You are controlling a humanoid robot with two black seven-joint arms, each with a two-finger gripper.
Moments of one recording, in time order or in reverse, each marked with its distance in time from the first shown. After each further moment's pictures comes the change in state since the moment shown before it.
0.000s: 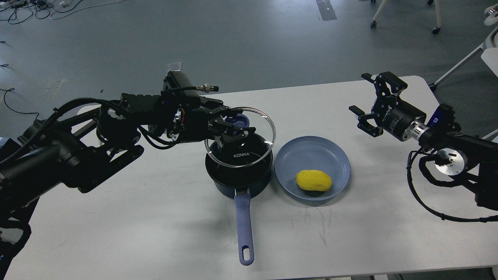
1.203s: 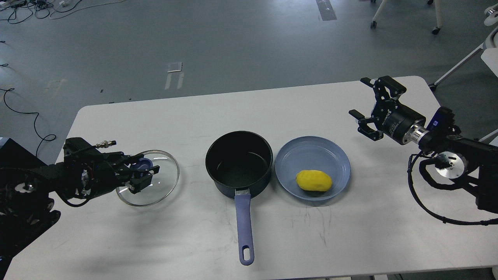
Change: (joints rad) left arm 0.384 0.272 0.028 0.210 -0.076 0.284 0.000; right arm -0.015 0.004 0.000 -0.003 -0.021 -0.001 0.000
